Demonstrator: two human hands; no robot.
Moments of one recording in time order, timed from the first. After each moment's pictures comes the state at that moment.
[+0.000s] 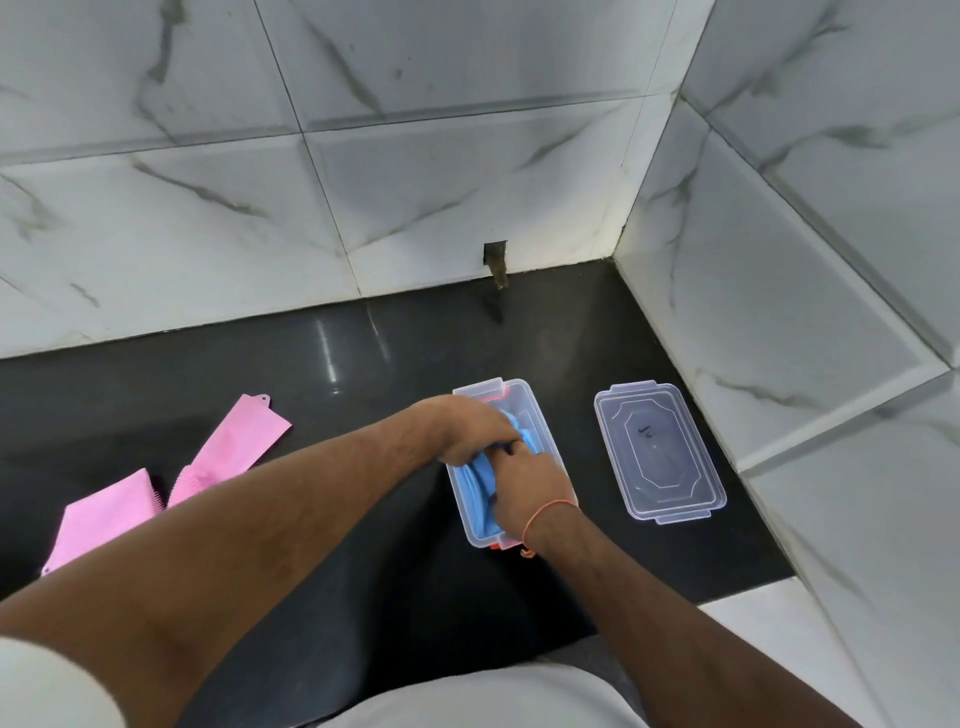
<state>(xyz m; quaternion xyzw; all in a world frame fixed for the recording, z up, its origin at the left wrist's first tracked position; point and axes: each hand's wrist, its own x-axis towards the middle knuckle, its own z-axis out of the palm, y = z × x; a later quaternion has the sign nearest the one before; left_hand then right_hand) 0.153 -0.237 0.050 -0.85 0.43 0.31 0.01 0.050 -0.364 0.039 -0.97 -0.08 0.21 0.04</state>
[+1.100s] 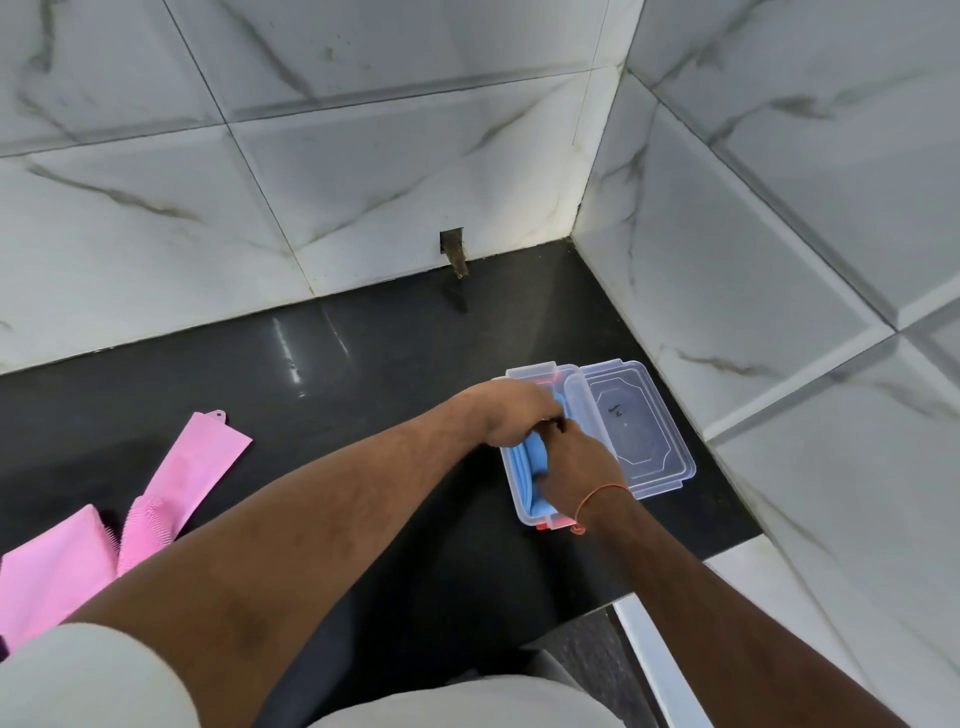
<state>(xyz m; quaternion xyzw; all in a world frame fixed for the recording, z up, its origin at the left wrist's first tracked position) 0.159 -0.317 0.047 -0.86 0.44 0.26 -0.03 0.055 -0.442 0.028 -0.98 0.02 0.19 0.10</state>
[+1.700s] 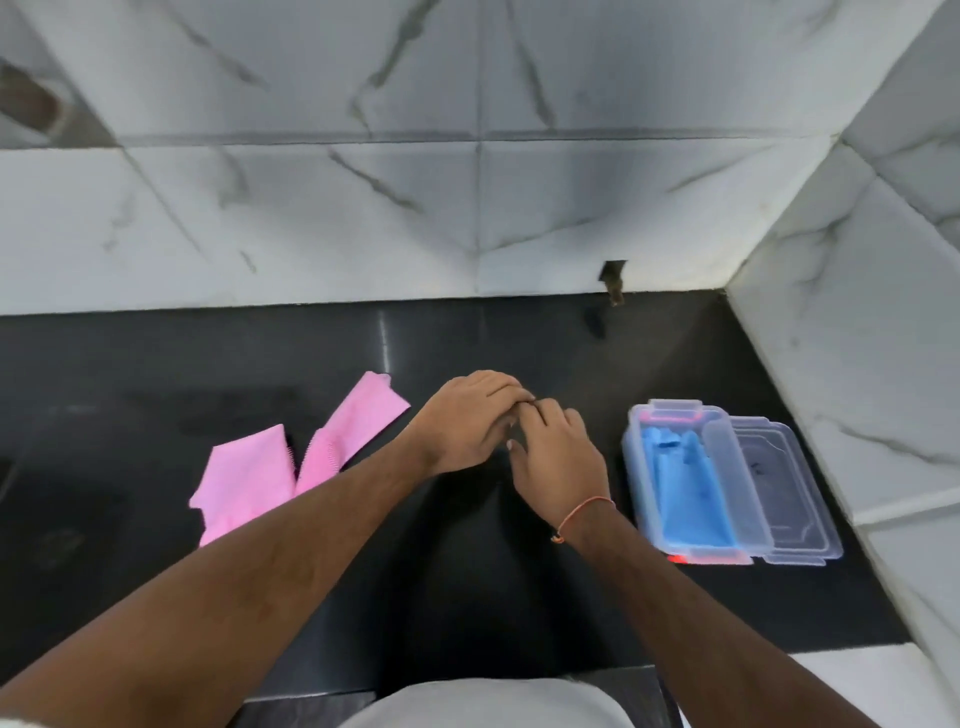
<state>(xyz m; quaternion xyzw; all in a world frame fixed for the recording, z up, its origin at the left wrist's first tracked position) 0.094 -0.067 0.053 -0.94 0.28 0.00 -0.18 0.053 -0.250 0.058 -0.97 -0.14 -0.01 0.17</state>
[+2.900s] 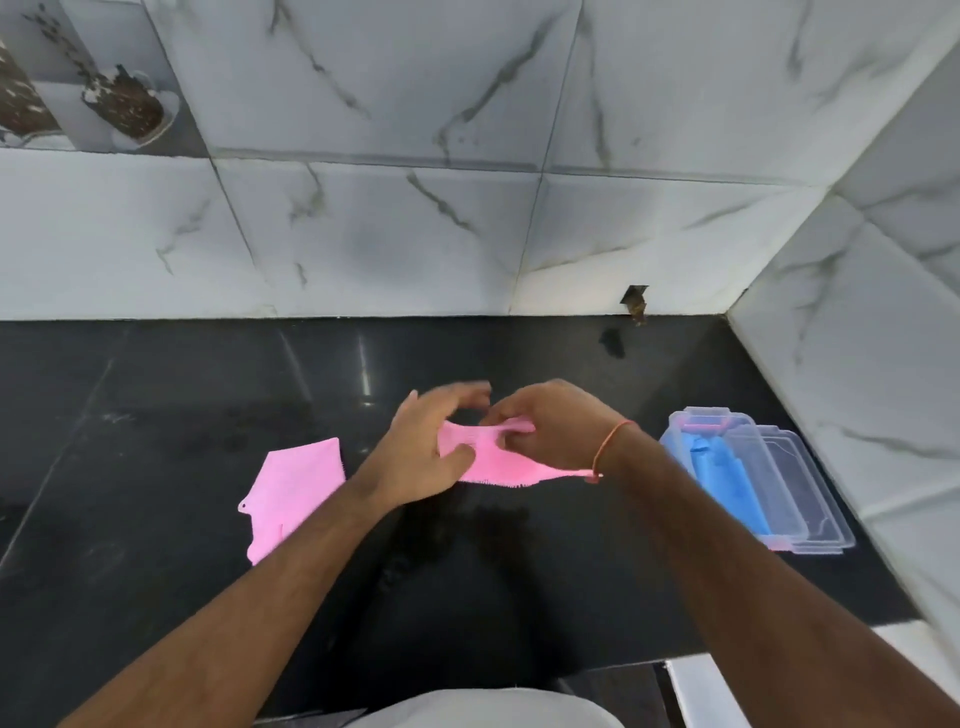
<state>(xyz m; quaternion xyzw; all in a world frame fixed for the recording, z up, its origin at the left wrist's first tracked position) 0.013 0.058 0.071 -0.89 0.12 0.01 -0.43 0.055 -0.151 0.164 -0.93 -0.27 0.17 0.16</state>
